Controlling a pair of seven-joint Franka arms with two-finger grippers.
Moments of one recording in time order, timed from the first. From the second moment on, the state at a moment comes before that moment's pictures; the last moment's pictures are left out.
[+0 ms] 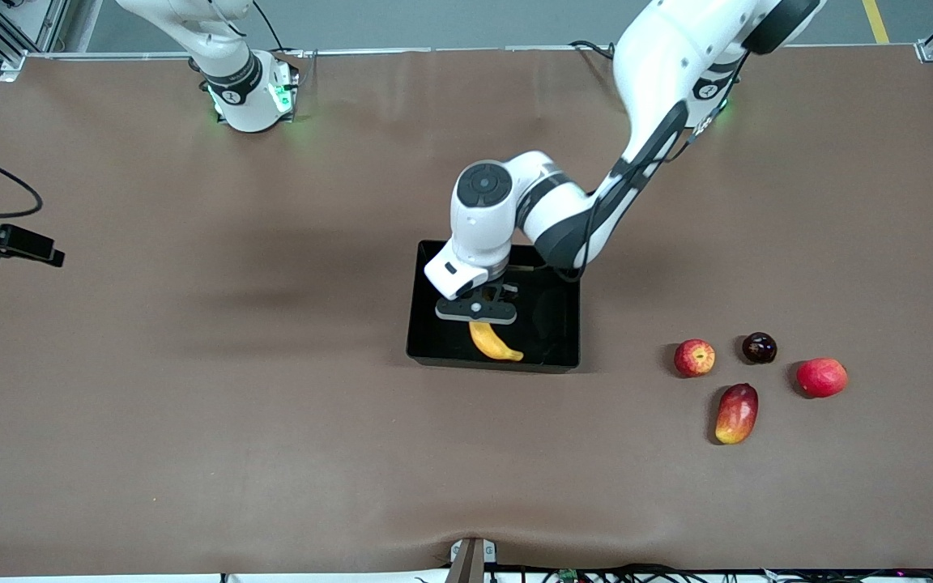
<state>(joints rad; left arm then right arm) -0.48 0.68 -0.35 -1.43 0.39 2.20 -0.86 -0.10 0.17 -0.04 -1.51 0.04 1.55 -0.07</state>
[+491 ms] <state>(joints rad) -0.28 0.55 -0.36 -1.44 0.29 2.06 -0.46 0.02 0.20 -0.02 -1.51 0.11 1.55 0.07</state>
